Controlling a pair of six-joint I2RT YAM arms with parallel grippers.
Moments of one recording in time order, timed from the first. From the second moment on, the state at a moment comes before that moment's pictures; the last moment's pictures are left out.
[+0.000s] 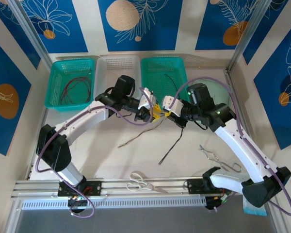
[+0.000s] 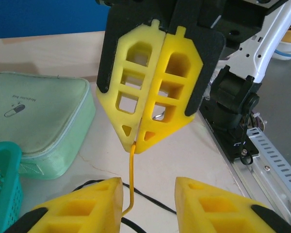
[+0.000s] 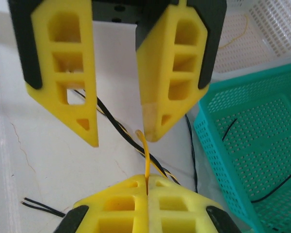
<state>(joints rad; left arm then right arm) -0.65 1.63 1.38 -0.39 1.02 0.58 0.52 1.13 1.25 -0.90 -0.35 -0.68</state>
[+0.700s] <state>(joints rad) -0.64 1.65 1.46 -0.35 0.94 0.27 0.50 1.07 1.20 -0.78 -0.31 -0.71</state>
